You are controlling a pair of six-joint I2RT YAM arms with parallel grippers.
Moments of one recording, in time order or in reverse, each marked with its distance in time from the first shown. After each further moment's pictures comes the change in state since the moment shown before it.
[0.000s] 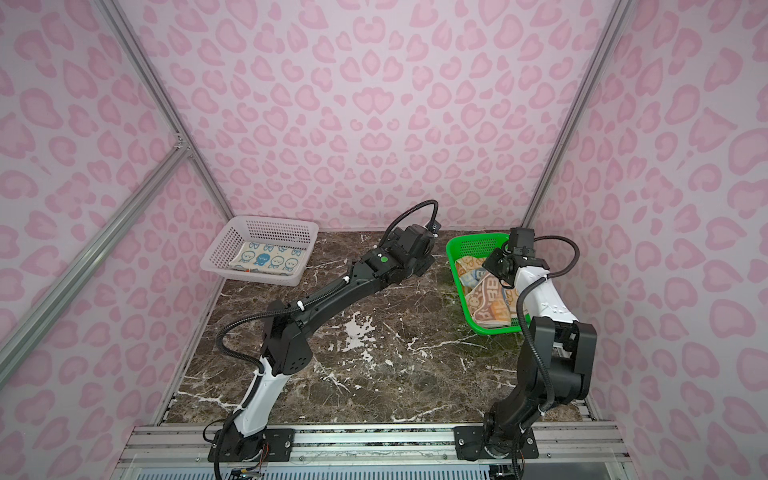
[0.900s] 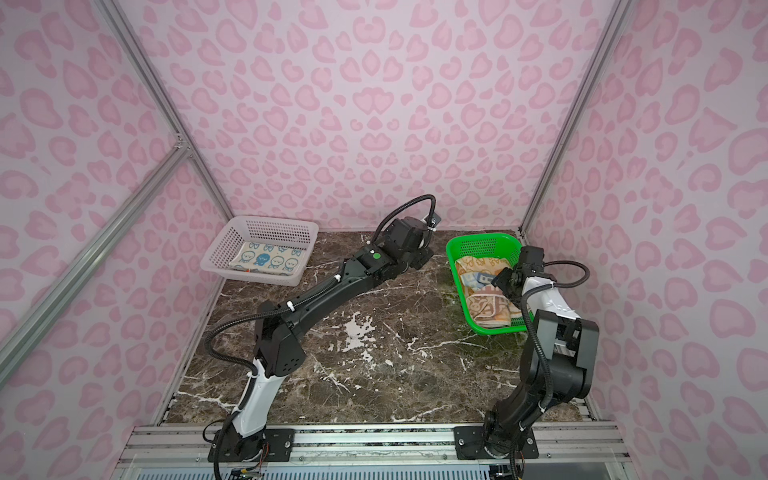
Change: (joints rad) left arm 0.011 -0.042 -0.011 0.086 0.035 0.116; right arm -0.164 0.070 -0.176 0.032 0.031 0.044
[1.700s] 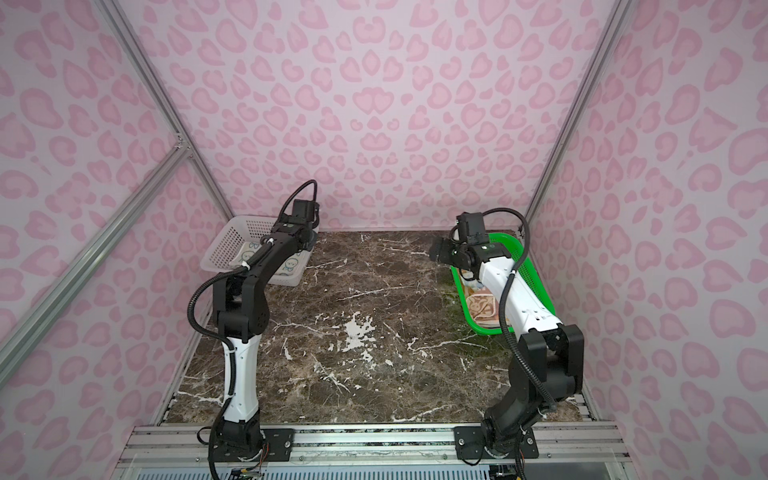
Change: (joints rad) left arm 0.607 0.032 -0.211 0.013 -0.078 0.140; right arm 0.442 -0.102 0.255 -0.149 0.021 -0.119
